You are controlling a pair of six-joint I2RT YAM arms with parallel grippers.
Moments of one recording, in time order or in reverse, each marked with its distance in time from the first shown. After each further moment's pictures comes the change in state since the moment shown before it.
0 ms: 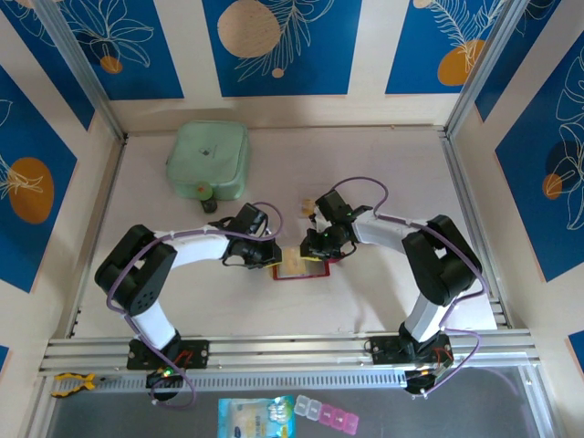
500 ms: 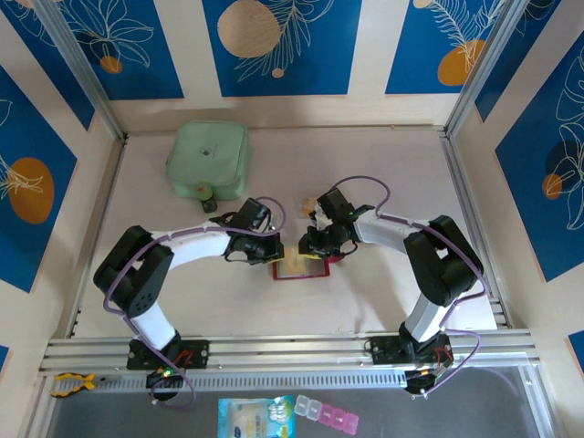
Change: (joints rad) left arm -0.027 -0.011 0.055 -0.040 0.002 -0.002; right arm -0.018 -0.004 -0.005 0.036 -0.045 0.002
